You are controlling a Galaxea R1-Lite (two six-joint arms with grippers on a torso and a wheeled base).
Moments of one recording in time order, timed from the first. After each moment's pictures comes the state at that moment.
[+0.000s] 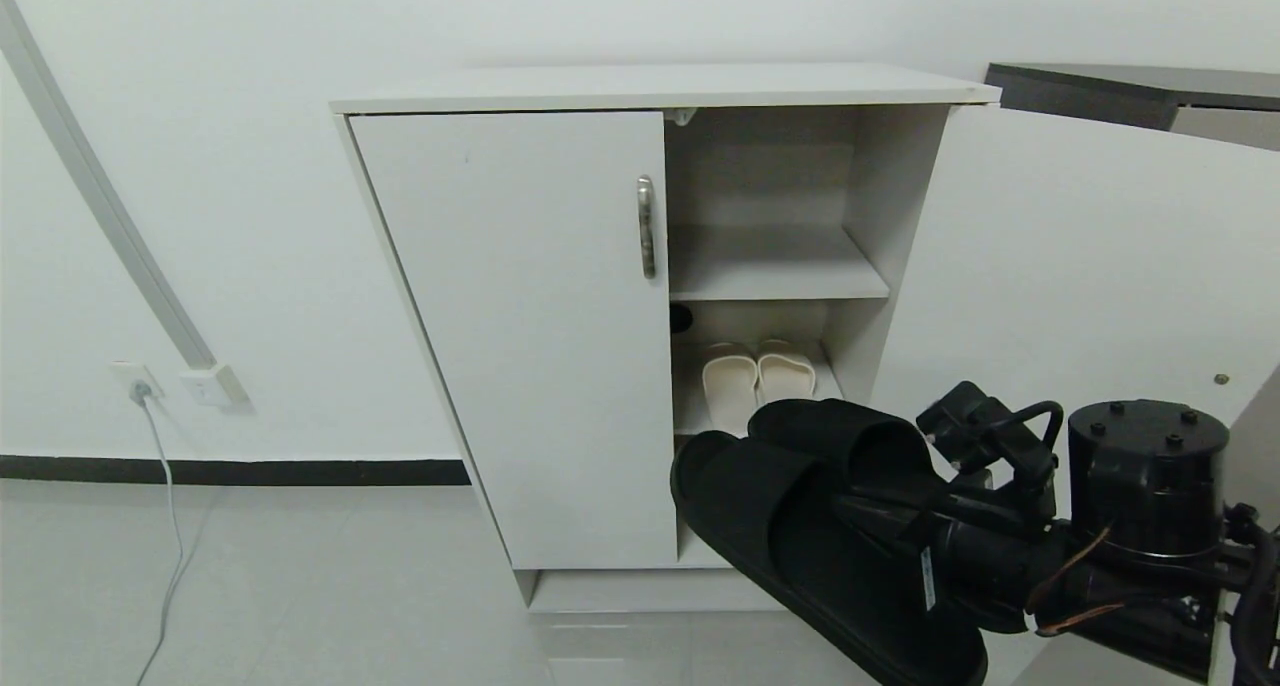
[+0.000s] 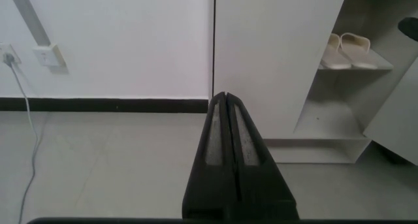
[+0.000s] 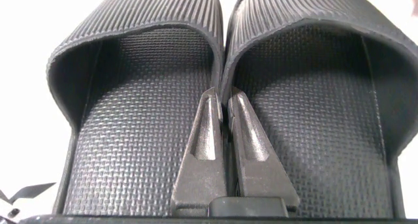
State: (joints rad) left arm 0.00 0.00 0.00 0.01 0.06 0.00; right arm 0.66 1.62 -0.48 -0.84 0.05 0.01
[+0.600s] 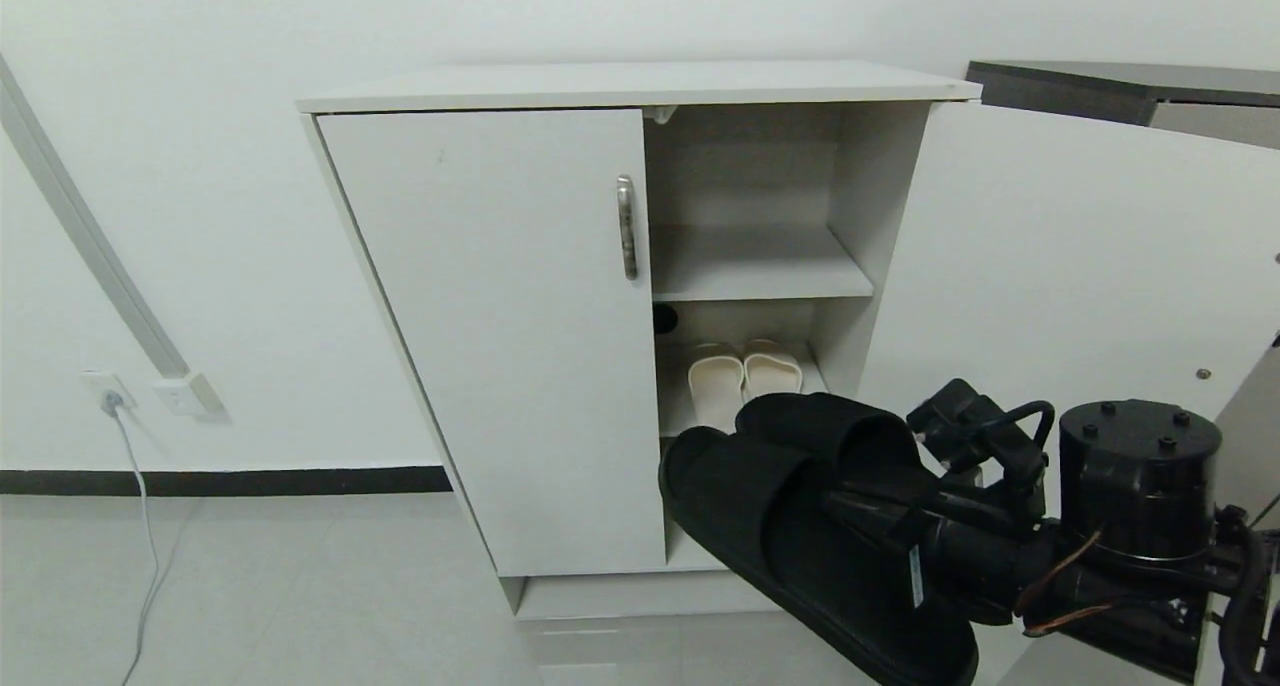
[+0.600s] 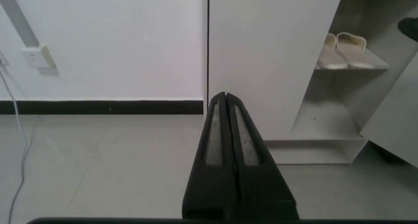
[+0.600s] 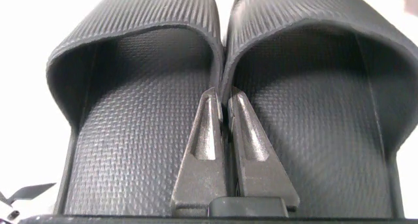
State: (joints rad) left arm 0.00 0.00 0.00 0.01 0.06 0.00; right arm 0.67 1.64 -0.49 -0.88 0.02 0.01
